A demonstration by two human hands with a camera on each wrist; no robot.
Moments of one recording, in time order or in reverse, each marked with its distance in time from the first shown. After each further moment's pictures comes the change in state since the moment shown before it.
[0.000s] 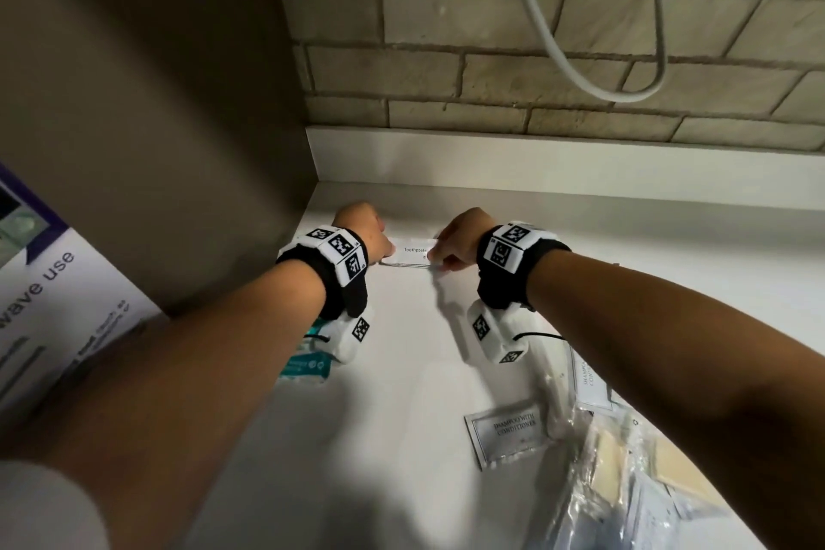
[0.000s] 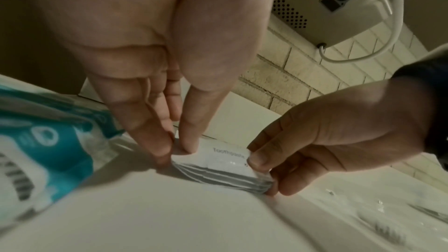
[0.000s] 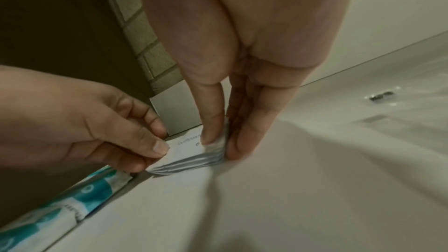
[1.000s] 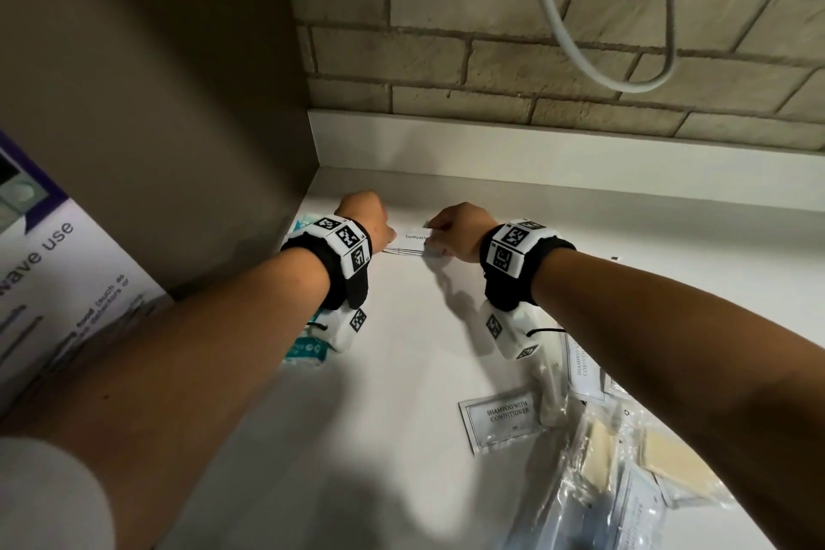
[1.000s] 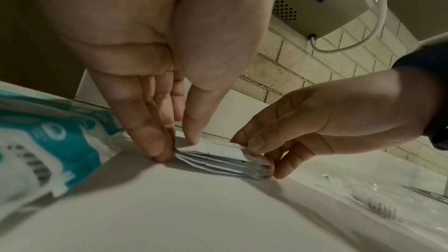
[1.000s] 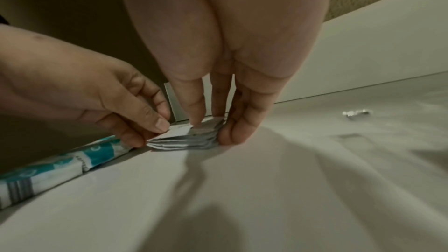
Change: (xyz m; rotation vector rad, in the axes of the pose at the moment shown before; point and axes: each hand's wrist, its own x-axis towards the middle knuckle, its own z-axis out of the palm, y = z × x) left_hand 0.002 0.000 0.004 0.200 0.010 0.078; right_hand -0.008 0.006 -0.001 -0.266 0.054 -0.241
